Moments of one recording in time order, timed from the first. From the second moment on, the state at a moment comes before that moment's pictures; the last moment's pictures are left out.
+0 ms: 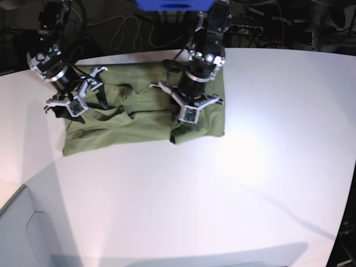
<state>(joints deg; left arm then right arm) 18.6 7.7 13.7 98.6 6.9 -4.6 24.5 -22.1 7.2 19.9 109.2 -0.4 46.5 -25.3</state>
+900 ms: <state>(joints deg) 13.5 7.5 25.0 93.7 6.7 -4.5 24.7 -22.1 7.2 19.9 109.1 -0.4 46.5 -25.3</state>
